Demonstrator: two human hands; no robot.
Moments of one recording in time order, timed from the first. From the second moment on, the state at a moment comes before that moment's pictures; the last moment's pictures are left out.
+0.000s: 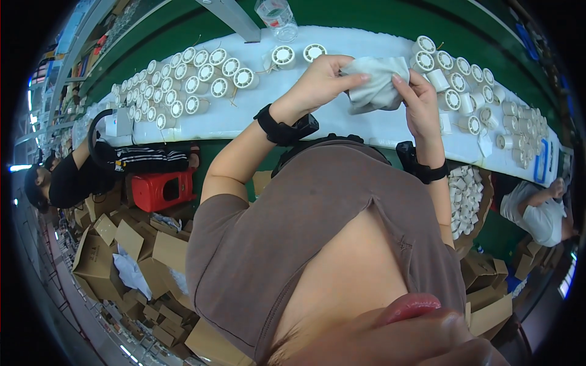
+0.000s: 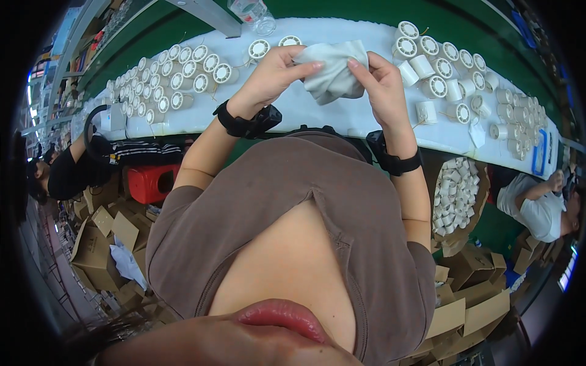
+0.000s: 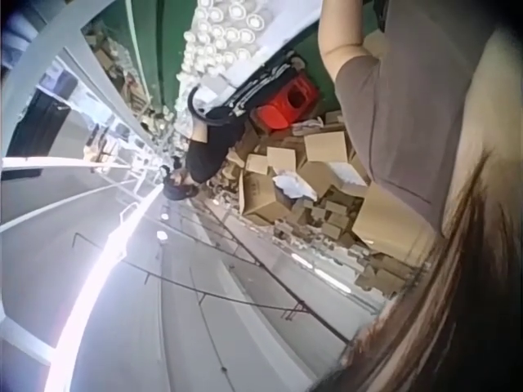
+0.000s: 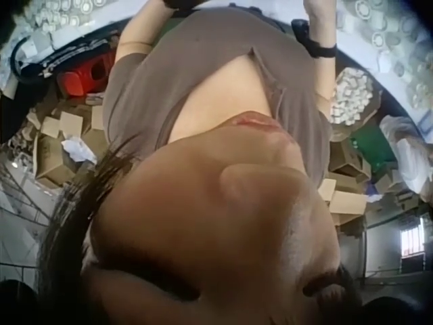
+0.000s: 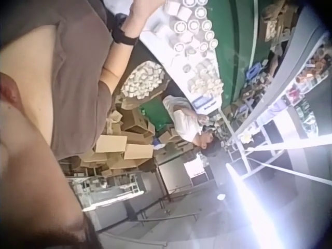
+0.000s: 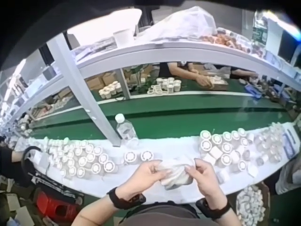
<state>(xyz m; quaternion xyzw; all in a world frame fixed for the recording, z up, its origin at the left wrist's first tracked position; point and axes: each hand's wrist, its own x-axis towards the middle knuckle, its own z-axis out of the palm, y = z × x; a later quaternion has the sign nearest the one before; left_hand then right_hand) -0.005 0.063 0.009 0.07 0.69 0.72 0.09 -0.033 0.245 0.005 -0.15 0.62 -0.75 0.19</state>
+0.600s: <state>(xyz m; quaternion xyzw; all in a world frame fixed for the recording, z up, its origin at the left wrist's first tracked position) -0.007 0.053 0.014 0.04 0.69 0.71 -0.08 -0.045 0.236 -0.004 -0.10 0.55 -0.82 0.10</state>
